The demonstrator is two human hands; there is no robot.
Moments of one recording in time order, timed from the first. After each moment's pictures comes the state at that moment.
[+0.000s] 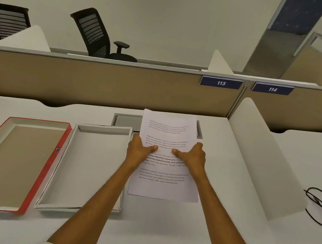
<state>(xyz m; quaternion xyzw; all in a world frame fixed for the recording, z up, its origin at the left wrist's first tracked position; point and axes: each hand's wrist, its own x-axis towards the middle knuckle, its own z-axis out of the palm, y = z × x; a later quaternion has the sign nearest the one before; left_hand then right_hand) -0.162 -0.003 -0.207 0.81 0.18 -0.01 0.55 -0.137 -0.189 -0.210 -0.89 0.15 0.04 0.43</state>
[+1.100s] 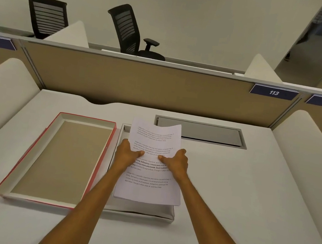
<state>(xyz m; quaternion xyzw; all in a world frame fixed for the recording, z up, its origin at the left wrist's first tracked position) -0.189 0.227 -0.250 0.81 0.26 -0.02 0.52 -0.153 0.049 -0.256 -0.88 0.11 0.13 0.45</state>
